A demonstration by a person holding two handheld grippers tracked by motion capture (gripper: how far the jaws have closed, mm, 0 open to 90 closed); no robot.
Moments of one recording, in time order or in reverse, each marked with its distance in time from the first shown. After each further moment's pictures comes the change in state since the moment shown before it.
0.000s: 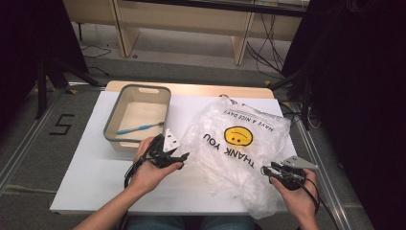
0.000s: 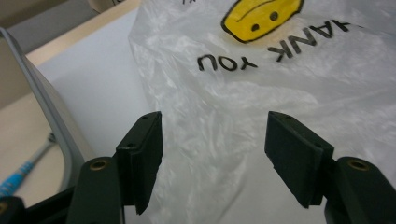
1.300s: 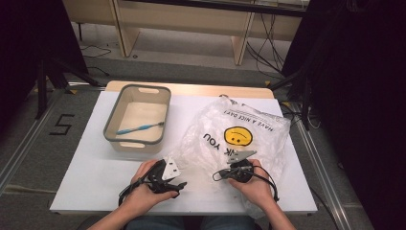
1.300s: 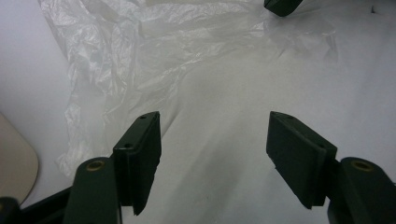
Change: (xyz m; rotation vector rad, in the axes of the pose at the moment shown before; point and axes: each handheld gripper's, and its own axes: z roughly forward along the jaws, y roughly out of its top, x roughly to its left) left arm -0.032 -0.047 0.002 0.104 -0.135 0.139; right arm 0.090 0.035 0.083 0.228 0.380 -0.261
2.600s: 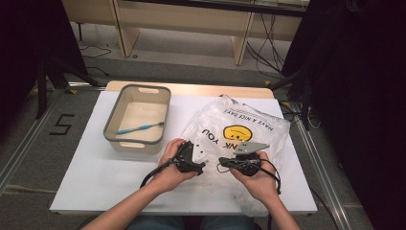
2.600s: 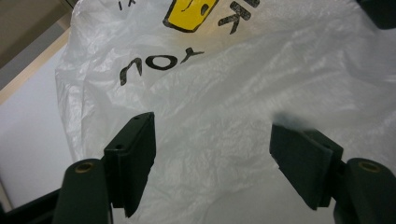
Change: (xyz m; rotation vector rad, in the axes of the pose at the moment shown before) left arm 0.013 0.065 0.065 -0.082 0.123 0.116; right arm 0.008 0.029 -0.045 -0.204 -0.018 -0.010
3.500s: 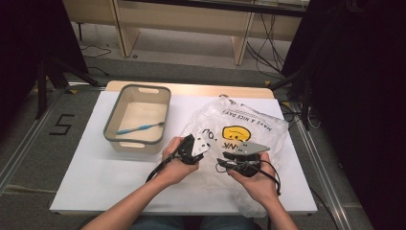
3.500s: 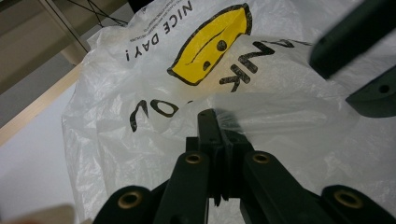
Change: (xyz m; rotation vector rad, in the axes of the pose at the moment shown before) left arm 0.009 0.018 -0.007 -0.121 -0.021 -0.026; right arm 0.004 0.001 -0.001 -0.063 -0.096 -0.014
